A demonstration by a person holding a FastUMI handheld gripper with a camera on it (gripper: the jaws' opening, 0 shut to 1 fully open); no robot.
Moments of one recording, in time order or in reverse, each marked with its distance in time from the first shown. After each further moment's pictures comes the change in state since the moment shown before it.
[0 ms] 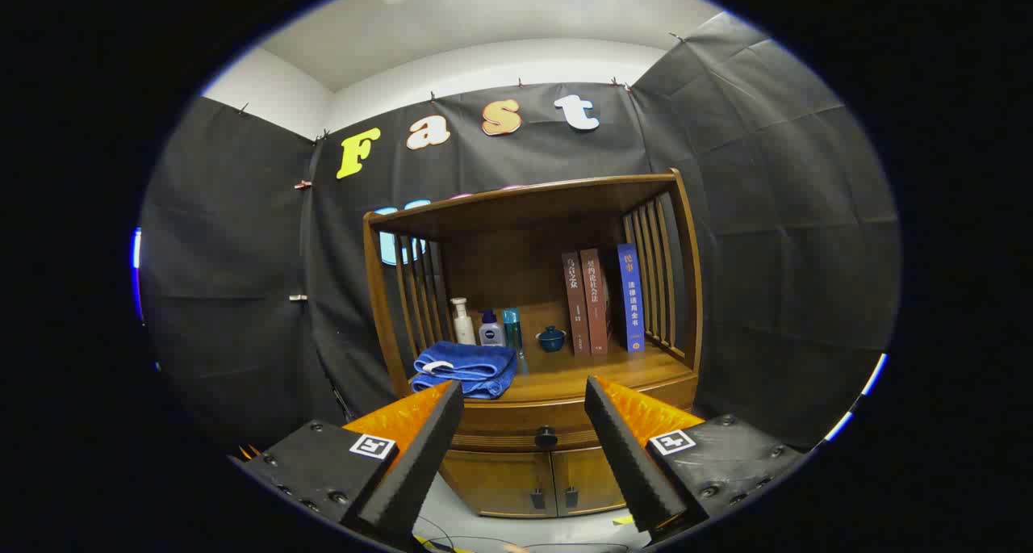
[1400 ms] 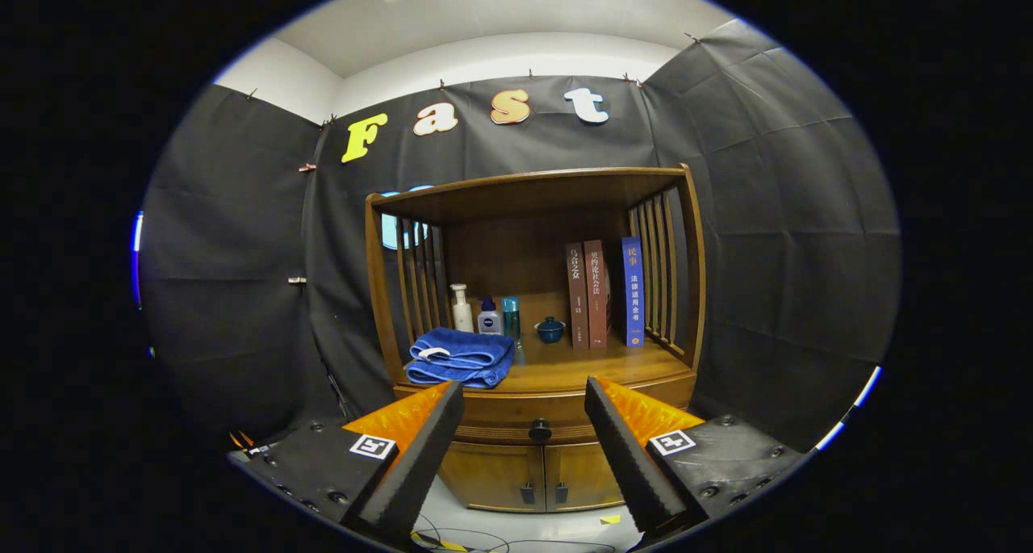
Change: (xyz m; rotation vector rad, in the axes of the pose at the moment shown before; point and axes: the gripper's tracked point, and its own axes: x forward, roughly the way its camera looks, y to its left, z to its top) arm 0.009 0.000 -0.017 -0.044 0.058 0.000
